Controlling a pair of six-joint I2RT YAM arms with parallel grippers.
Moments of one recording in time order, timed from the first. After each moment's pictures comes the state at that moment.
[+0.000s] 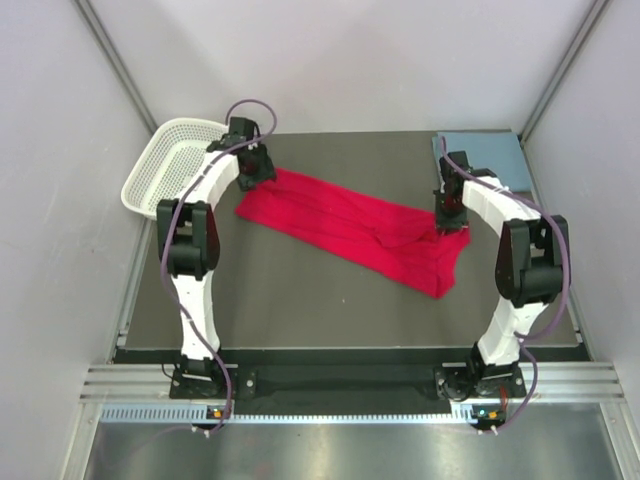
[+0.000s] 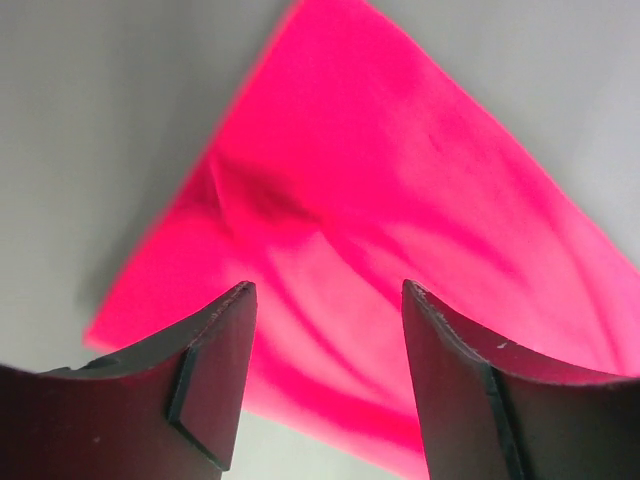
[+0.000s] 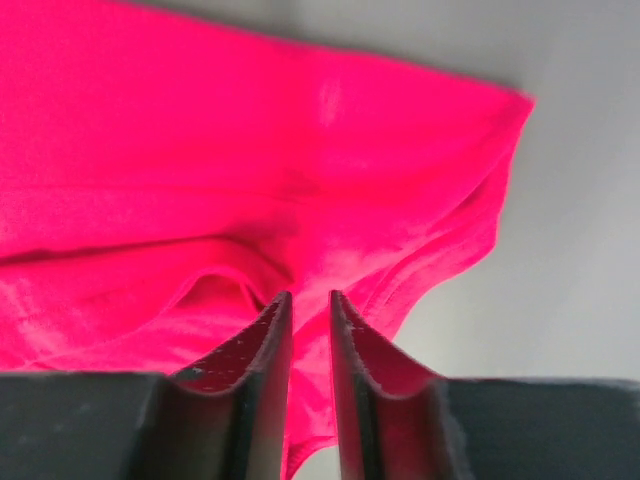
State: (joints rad) left arm -0.12 2.22 1.94 -0.68 0.01 -0.49; right arm 0.13 1.82 1.34 -0.76 0.10 0.21
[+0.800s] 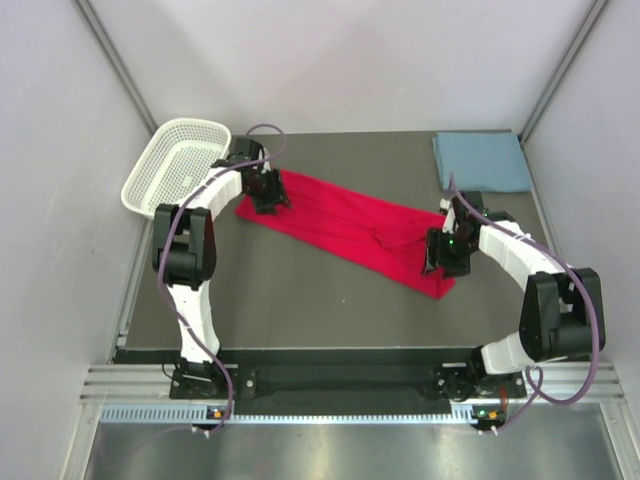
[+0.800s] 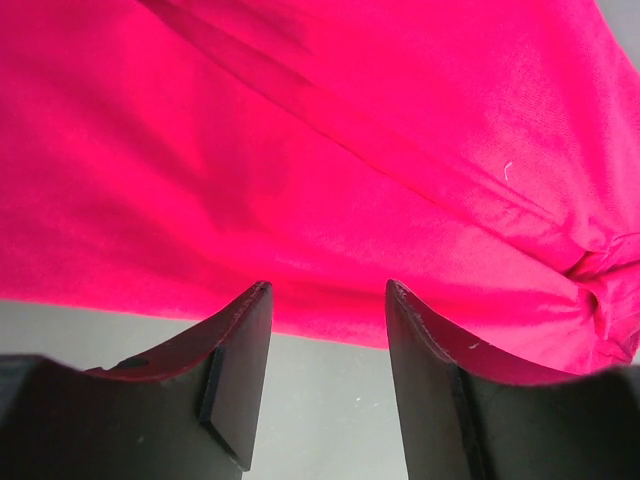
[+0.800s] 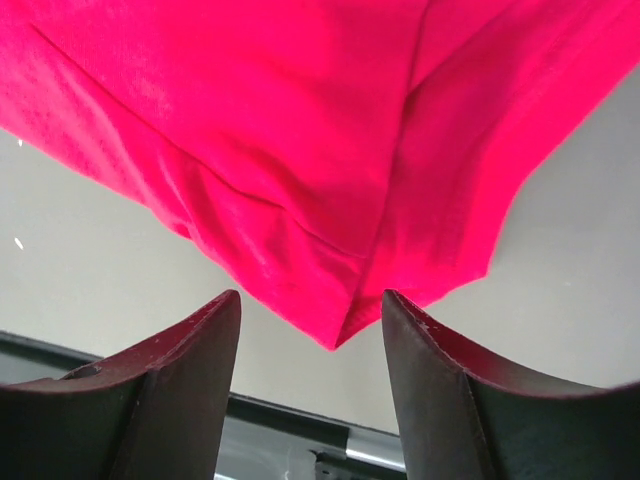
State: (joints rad) left arm -0.17 2.06 1.62 -0.61 0.30 -0.44; right arm 0.13 1.46 0.93 -0.75 -0.22 0.21
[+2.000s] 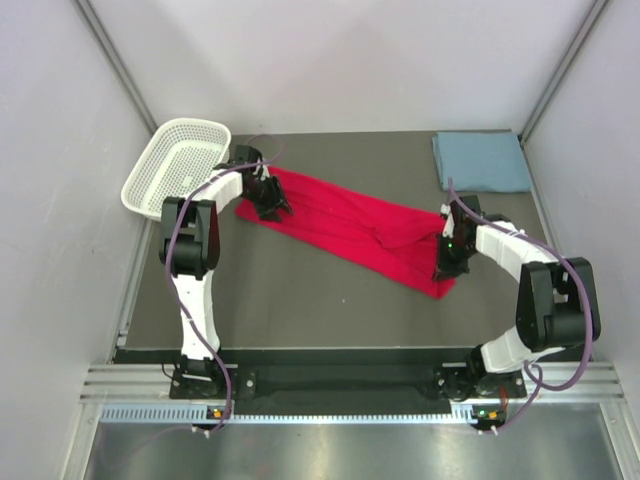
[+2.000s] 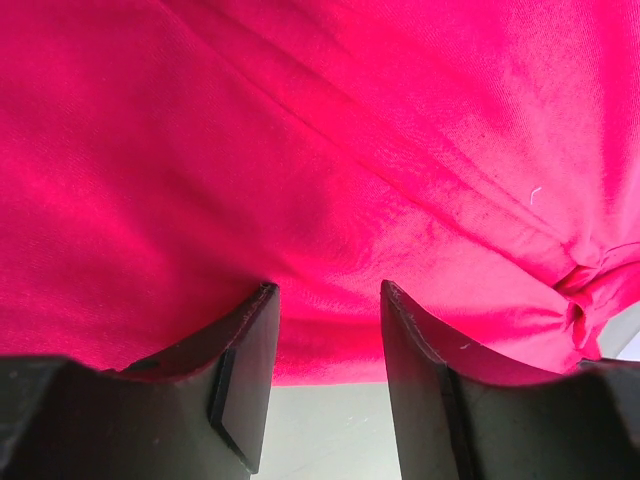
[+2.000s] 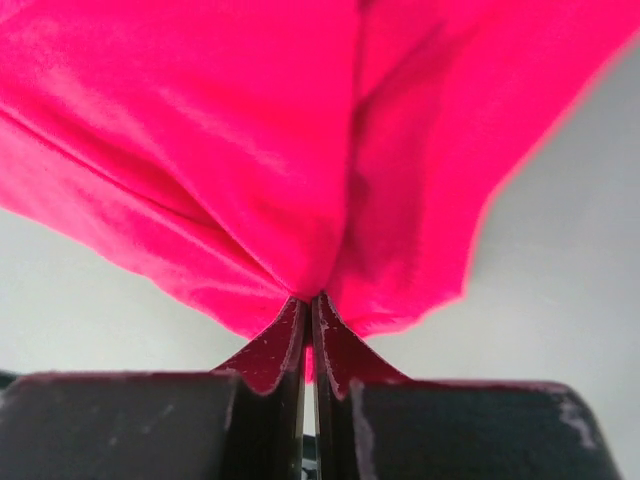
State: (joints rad) left arm -0.13 2.19 1.66 -0.61 0.40 -0.51; right arm 0.12 1.52 0.88 -0.69 -0.20 0.22
